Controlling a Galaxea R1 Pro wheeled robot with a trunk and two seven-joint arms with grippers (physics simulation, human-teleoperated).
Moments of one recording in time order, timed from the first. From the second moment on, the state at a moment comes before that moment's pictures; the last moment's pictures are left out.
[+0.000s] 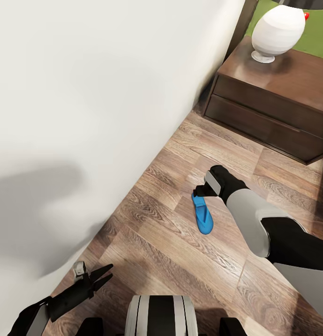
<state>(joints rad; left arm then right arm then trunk) -0.25 0.13 0.28 -0.95 0.54 0.78 -1.10 -1.37 0.07 0.00 -0.28 -0.05 0.92 -0.15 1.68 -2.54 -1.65</state>
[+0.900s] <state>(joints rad) -0.29 0.11 0.29 -0.95 0.54 0.78 -1.10 -1.41 0.07 0.00 -0.28 -0.06 0.96 -0.14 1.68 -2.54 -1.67</state>
